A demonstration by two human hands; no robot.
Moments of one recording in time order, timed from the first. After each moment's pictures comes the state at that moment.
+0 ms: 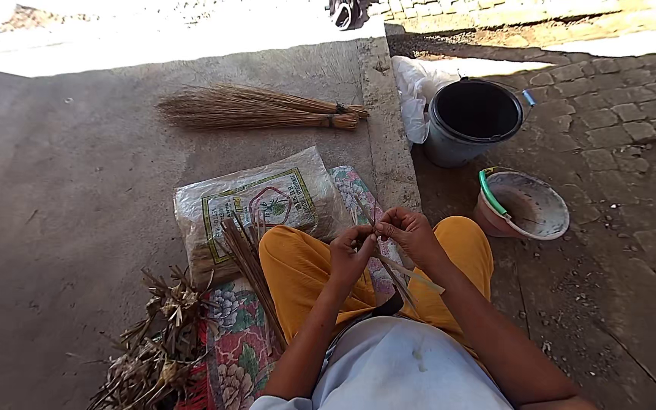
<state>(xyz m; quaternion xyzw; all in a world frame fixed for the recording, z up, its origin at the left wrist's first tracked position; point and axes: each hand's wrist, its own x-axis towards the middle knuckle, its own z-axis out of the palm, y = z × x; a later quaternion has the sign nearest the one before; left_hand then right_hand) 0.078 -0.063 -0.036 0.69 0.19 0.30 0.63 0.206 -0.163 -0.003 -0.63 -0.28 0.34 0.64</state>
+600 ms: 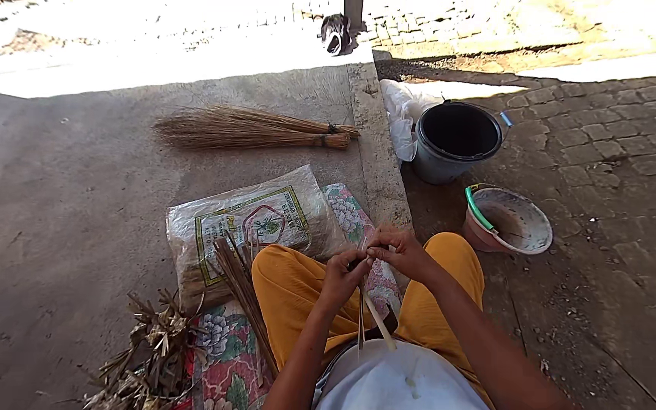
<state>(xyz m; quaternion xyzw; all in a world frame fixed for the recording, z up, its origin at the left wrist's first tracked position) 0.077 -0.049 -0.034 0.71 0.16 0.17 0.66 0.235 -0.165 -0.012 -0.66 -0.51 0.27 0.48</state>
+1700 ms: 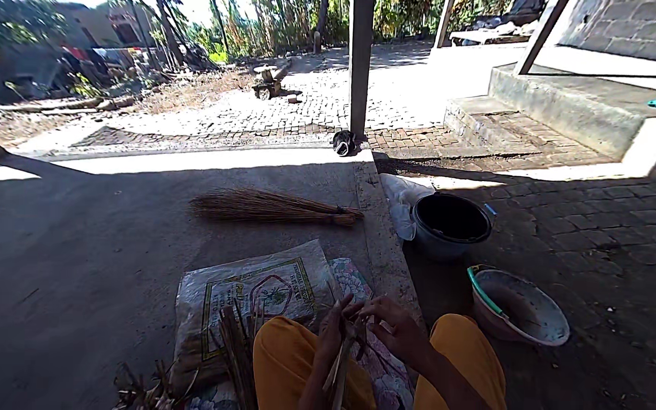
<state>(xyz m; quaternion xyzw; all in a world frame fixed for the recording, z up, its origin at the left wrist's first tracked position) 0.088 -0.030 -0.030 0.45 0.26 0.22 0.82 0.211 -0.154 -0.008 -0.68 -0.54 0.11 0.48</state>
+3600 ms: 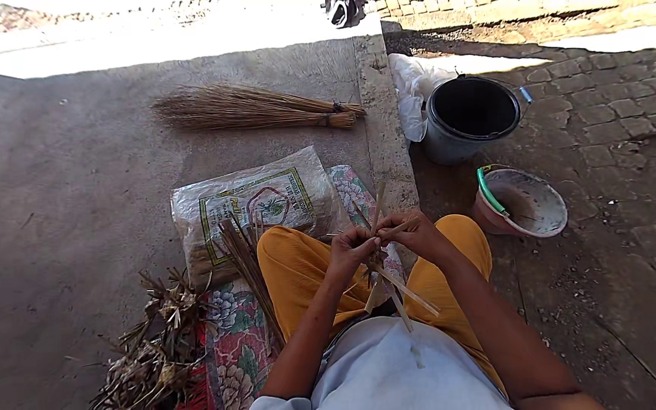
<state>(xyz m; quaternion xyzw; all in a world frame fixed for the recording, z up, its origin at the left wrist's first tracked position) 0.081 -0.058 -0.032 0.55 0.25 0.17 0.78 0.232 -0.174 -0.001 -0.64 -0.37 0.41 0.53</state>
